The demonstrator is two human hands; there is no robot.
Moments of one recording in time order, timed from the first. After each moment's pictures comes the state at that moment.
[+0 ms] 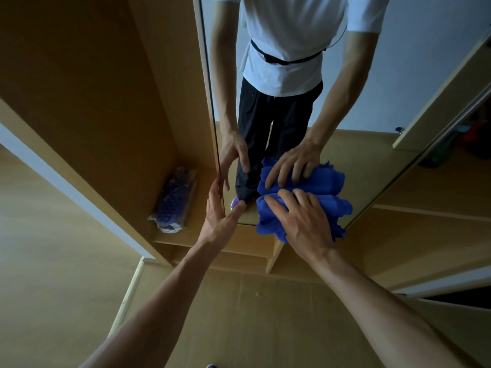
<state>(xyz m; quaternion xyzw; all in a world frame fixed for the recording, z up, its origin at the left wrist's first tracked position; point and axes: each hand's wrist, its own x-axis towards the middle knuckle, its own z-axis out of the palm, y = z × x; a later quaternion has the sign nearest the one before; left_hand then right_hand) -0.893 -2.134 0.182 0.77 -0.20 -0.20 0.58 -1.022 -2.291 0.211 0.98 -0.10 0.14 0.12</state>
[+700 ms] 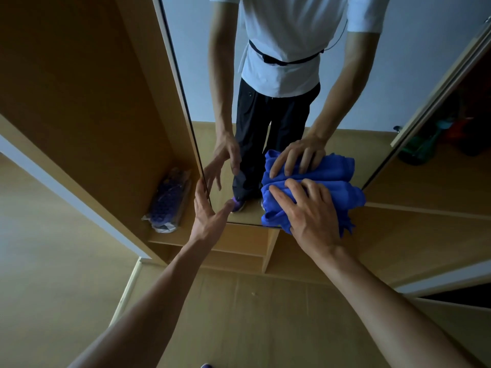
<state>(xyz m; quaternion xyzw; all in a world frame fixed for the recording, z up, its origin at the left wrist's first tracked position) -0.905 -2.150 0.186 0.80 -0.15 -0.18 0.55 -1.052 -2.328 0.222 0.97 -0.12 0.20 0.10</state>
